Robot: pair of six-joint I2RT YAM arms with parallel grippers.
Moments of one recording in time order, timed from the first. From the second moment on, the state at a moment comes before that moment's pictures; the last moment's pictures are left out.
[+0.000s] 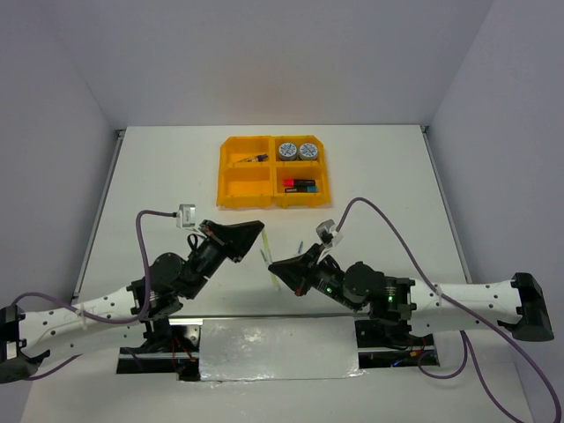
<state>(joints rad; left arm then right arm) -1.14 0.69 0.47 0.46 -0.52 -0.78 1.40 0.78 0.48 0.31 0.44 0.60</state>
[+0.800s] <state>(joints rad) -1.14 0.72 0.67 0.25 -0.36 -0.63 1.39 0.79 0.60 0.30 0.35 0.22</state>
